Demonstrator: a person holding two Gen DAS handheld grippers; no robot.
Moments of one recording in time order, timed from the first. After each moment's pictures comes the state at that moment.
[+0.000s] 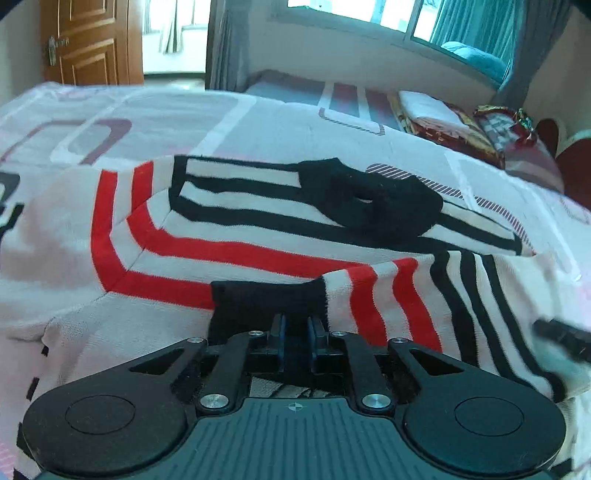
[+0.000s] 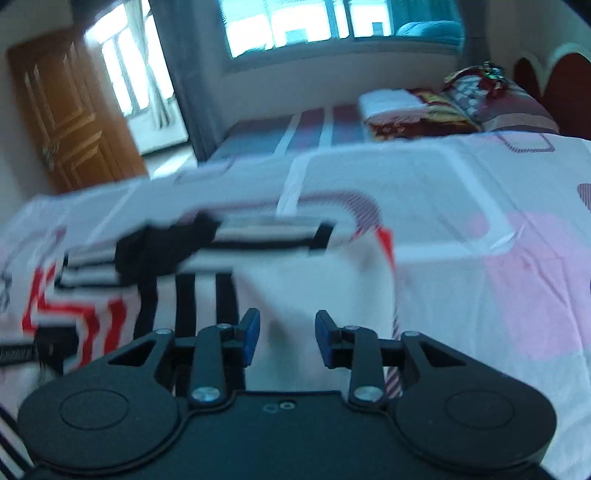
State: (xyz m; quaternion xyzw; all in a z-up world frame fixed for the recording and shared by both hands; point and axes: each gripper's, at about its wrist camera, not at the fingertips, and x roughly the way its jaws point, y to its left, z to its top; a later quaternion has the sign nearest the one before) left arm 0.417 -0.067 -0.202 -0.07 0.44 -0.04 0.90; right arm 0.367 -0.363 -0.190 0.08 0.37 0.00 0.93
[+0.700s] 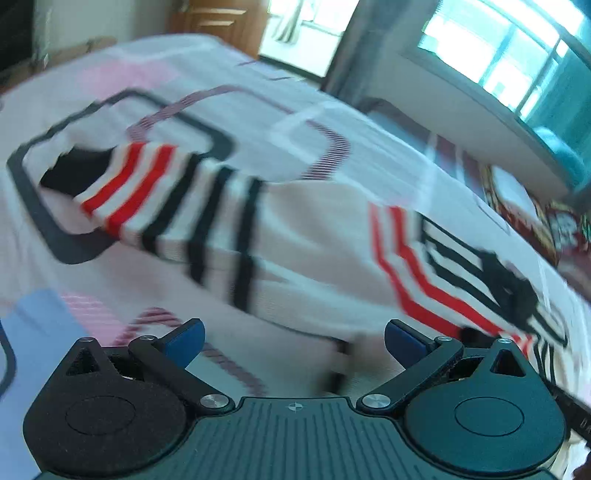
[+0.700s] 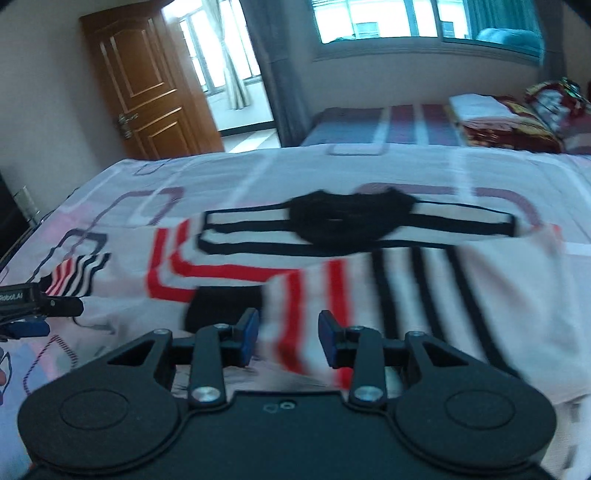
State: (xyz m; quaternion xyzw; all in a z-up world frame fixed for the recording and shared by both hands) left arm 0.348 0.166 -0.185 -0.20 0.42 0.09 0.88; right arm 0.353 -0.198 -0.165 0.07 0.37 0.12 0.92
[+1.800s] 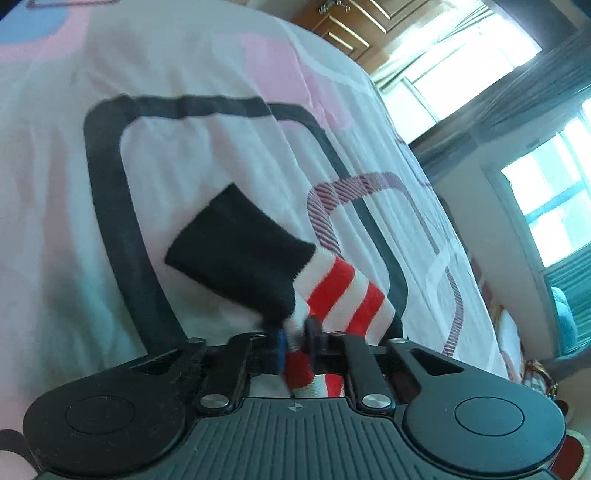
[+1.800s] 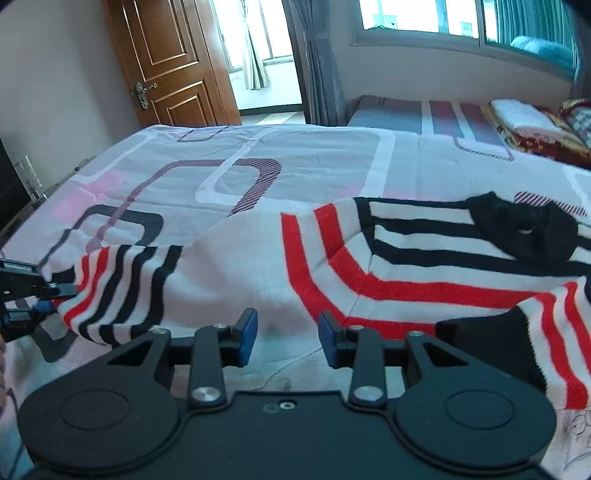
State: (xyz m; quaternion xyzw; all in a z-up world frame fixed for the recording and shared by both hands) left arm 0.386 0.379 -0.244 -0.41 0.34 0.16 0.83; right arm 0.404 -0.002 -0.187 0.03 0.39 0.11 0.91
